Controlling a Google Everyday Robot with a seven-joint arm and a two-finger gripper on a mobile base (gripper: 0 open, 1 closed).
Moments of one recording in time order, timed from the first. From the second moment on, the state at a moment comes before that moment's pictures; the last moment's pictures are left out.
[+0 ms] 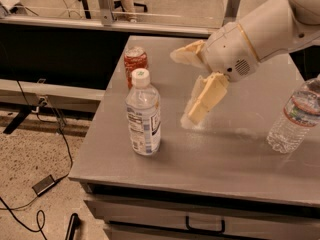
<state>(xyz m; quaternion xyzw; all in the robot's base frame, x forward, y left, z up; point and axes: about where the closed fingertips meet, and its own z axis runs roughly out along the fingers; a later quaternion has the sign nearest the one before) 0.475 -0.038 0.949 -0.67 0.61 0.27 0.33</state>
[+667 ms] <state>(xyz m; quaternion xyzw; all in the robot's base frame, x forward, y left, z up) 0.457 0.009 0.934 -0.69 0.56 0.32 0.33</state>
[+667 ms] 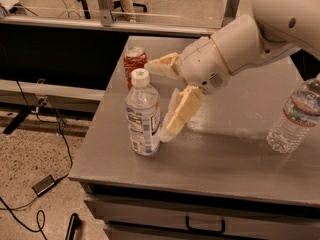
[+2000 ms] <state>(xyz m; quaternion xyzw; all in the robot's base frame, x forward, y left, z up) 0.452 0.028 0.947 -0.69 0.53 0.34 0.36</state>
